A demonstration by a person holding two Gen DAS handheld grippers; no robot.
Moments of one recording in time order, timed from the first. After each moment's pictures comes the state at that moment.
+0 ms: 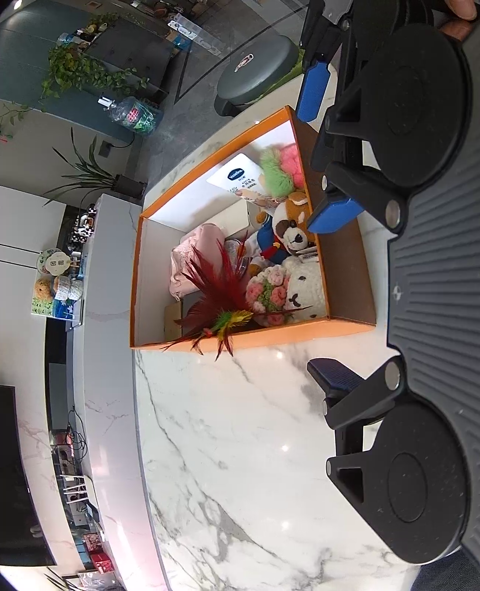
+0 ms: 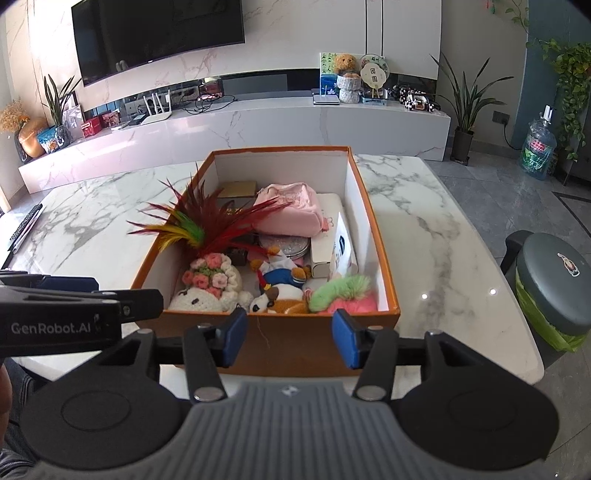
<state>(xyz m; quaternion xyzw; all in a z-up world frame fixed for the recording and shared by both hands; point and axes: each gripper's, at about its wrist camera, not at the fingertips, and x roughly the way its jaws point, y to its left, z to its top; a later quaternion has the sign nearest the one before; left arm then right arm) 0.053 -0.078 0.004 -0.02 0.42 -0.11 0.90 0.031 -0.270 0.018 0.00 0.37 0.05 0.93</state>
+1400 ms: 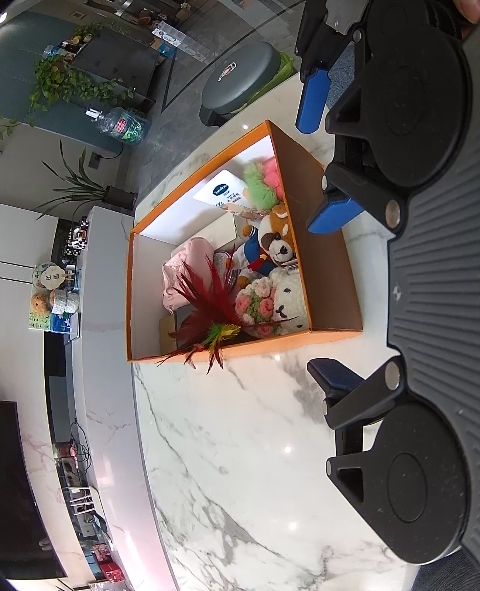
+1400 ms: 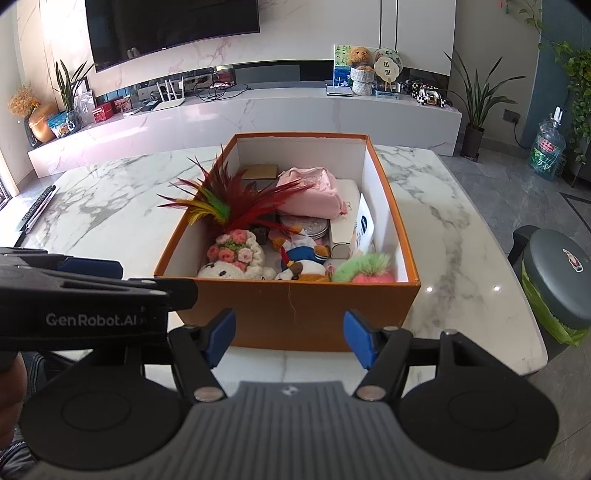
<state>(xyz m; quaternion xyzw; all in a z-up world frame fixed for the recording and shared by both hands) 0.039 -0.084 0.012 -0.01 0.42 -0.13 0.90 0.012 -0.256 0.022 -0.01 0.38 0.07 0.92</state>
